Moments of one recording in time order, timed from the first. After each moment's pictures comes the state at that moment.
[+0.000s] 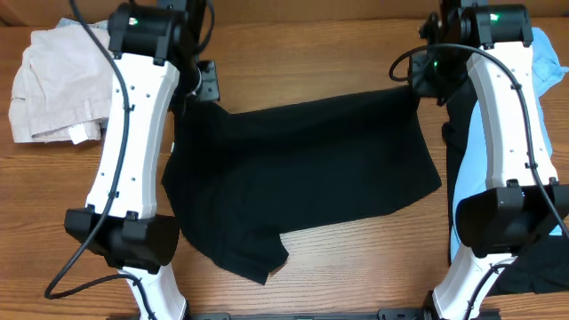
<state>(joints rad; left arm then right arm) -0.20 1.99 2.28 -1.69 -0.07 -0.35 0.03 2.02 2.14 -1.51 -0.07 0.07</state>
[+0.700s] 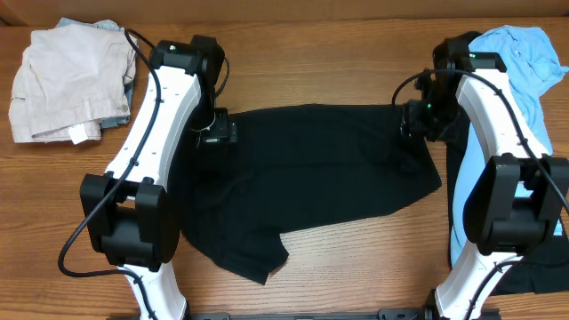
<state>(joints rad) -0.20 2.00 1.84 -1.51 -0.04 -0.32 -0.04 2.03 1.69 -1.19 -0.12 0.04</state>
